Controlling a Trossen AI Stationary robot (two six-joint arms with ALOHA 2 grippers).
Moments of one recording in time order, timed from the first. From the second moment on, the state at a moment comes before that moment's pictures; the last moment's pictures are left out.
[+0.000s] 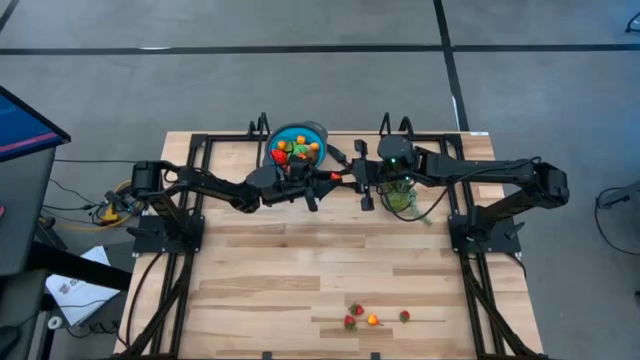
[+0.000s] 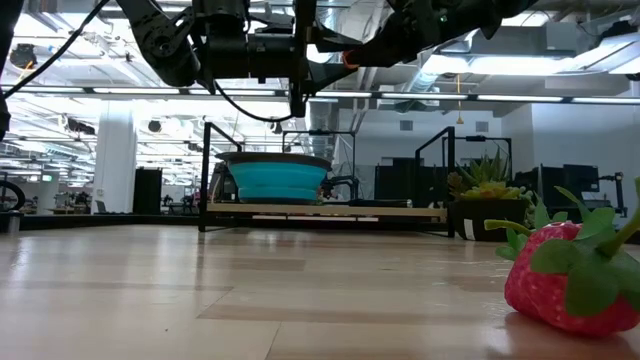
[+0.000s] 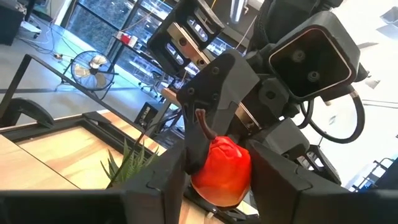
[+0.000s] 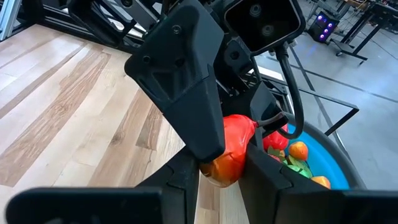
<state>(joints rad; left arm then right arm) 0.14 1.70 0.79 1.09 -0.08 -0.56 -0.23 1.36 1.00 -0.02 -0.20 -0.40</state>
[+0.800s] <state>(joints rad) 0.15 1.70 0.79 1.08 -0.08 -0.54 -0.23 1.36 1.00 -0.03 -0.16 -0.44</state>
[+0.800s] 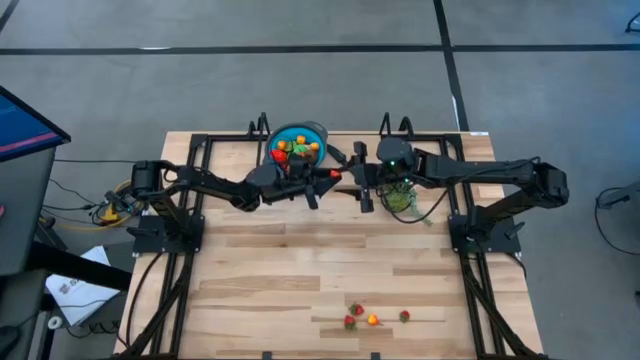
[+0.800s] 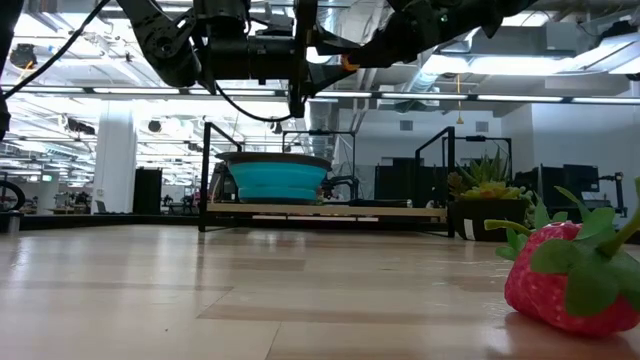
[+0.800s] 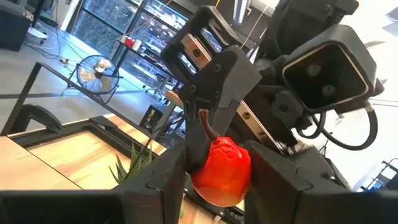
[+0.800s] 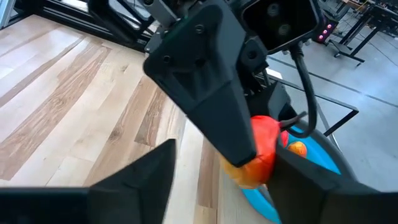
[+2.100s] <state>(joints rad) 0.19 1.70 0.79 0.93 0.05 -0.53 -0.33 1.20 1.00 -0.51 -0.10 -0.32</state>
